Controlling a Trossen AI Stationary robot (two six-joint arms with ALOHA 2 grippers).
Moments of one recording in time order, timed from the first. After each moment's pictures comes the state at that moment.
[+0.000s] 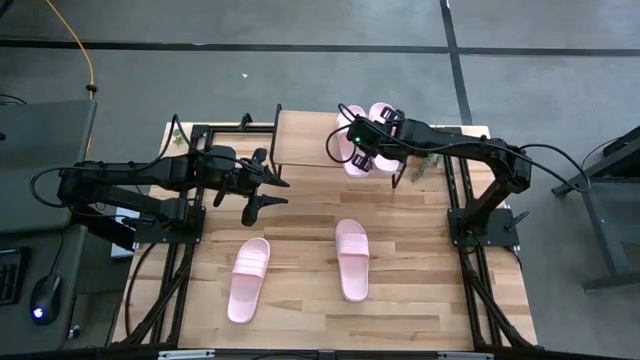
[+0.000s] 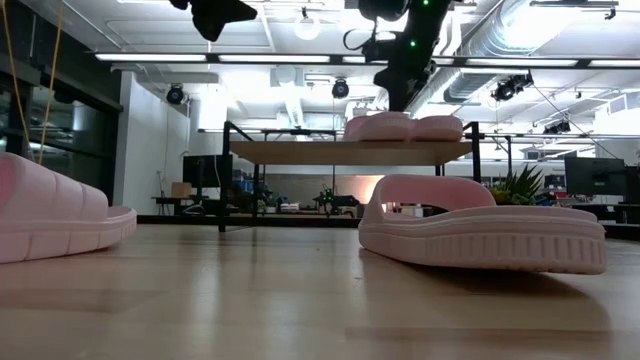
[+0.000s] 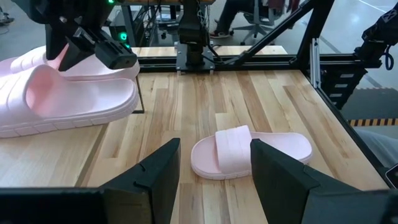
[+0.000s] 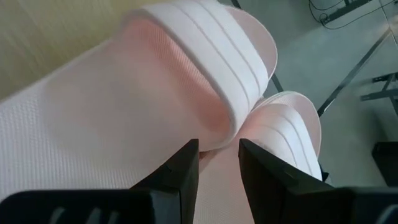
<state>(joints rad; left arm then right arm) 0.20 0.99 0.88 -0.28 0.12 0.06 -0.31 1.64 1.49 -0.93 0.59 0.00</state>
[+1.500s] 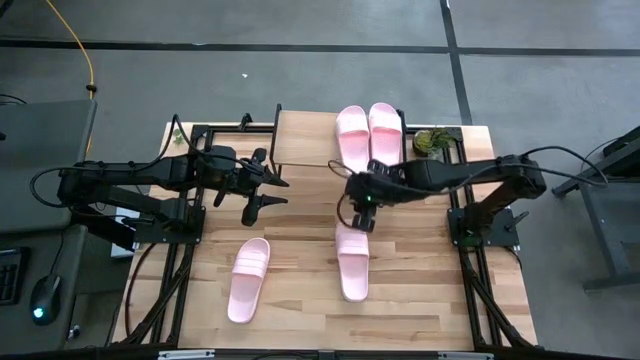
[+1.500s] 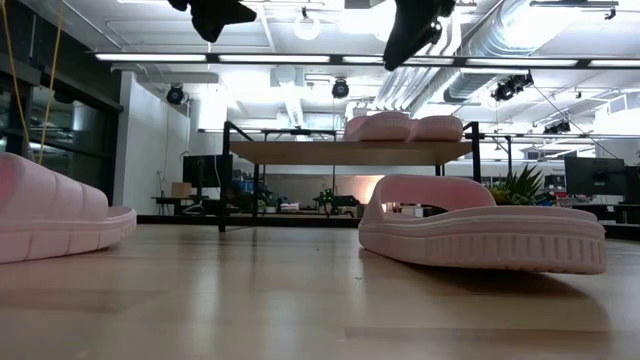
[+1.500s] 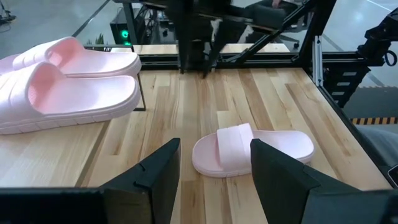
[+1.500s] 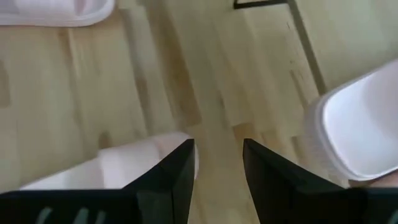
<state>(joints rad) 0.20 0.99 0.88 -0.29 0.11 0.06 0.10 1.55 1.49 -0.97 0.27 0.26</state>
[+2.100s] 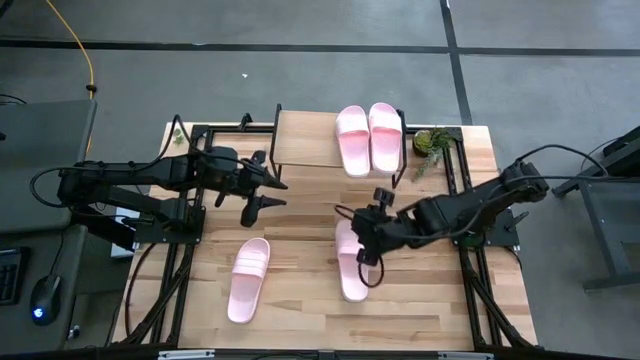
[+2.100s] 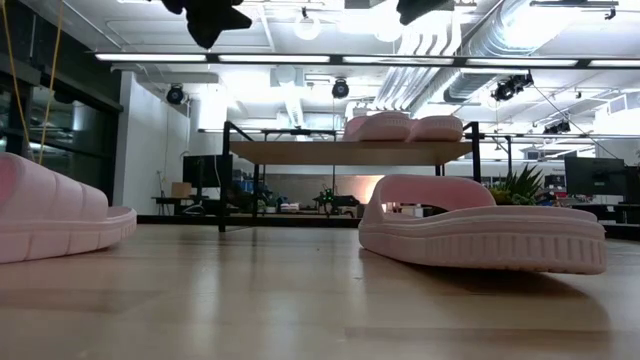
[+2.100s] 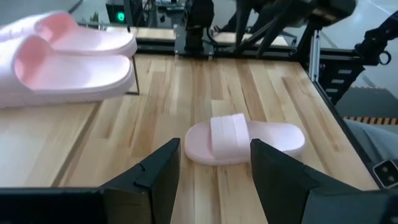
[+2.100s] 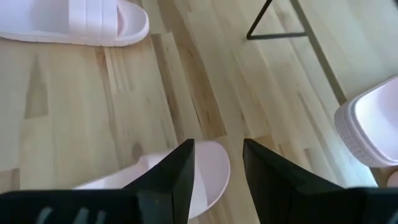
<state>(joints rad) 0.20 0.99 0.88 -0.34 0.12 -0.01 0.40 1.57 1.49 -0.95 0.55 0.46</state>
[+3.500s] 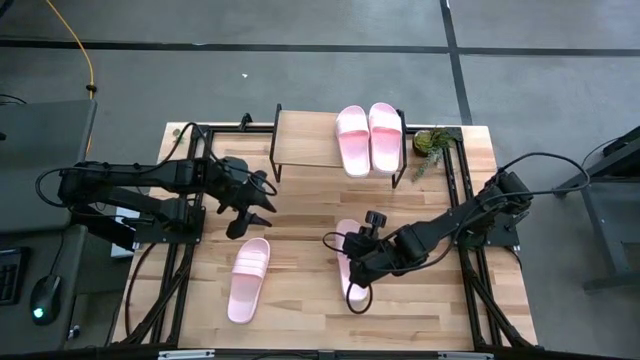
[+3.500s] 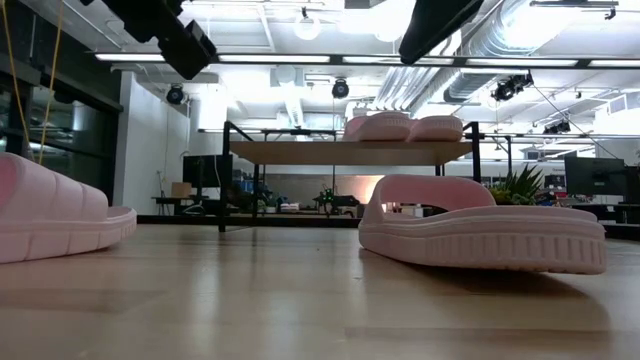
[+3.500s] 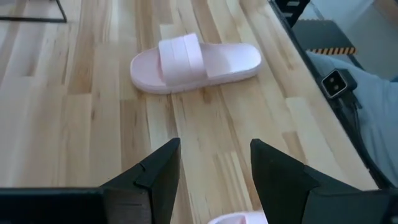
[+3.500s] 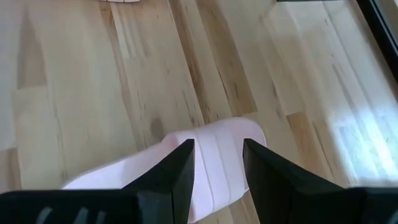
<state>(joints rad) 0.20 1.00 0.82 -0.54 0.32 0.08 0.47 1.73 1.49 -0.95 0.54 0.58</state>
